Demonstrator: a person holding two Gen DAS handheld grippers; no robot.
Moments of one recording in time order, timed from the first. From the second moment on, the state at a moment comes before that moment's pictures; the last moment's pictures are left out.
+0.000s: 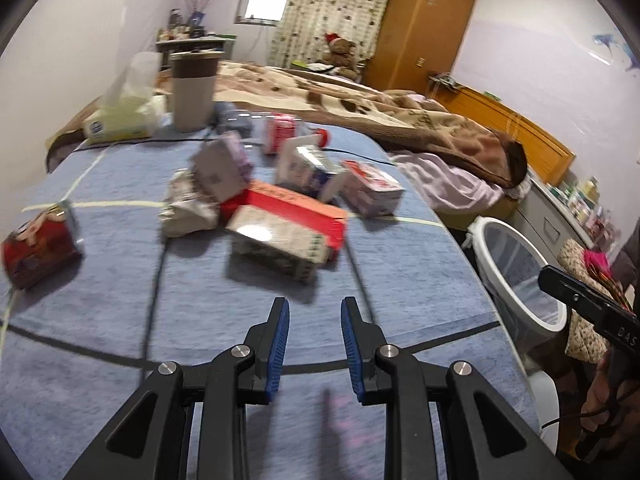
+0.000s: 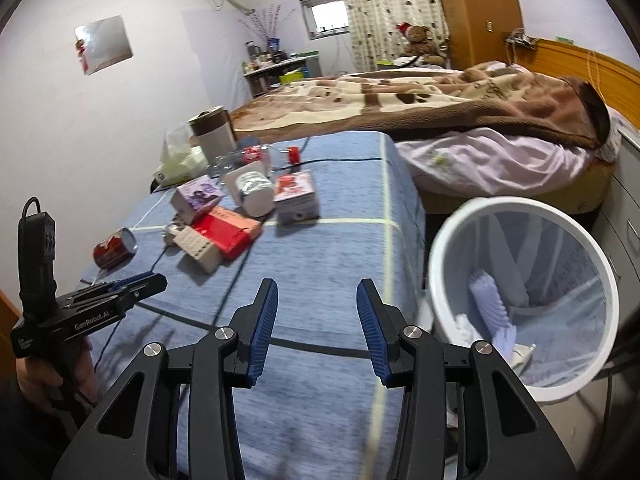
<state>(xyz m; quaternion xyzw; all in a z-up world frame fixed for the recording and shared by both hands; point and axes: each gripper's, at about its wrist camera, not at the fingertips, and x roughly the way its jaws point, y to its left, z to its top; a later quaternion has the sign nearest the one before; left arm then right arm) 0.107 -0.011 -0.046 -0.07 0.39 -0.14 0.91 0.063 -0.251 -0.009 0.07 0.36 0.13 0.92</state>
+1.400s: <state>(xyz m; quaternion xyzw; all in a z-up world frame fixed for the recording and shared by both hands) 0.183 0.184 -0.053 0.01 0.39 -0.08 0.92 0.157 -0.104 -0.051 -0.06 0.44 0.29 0.85</state>
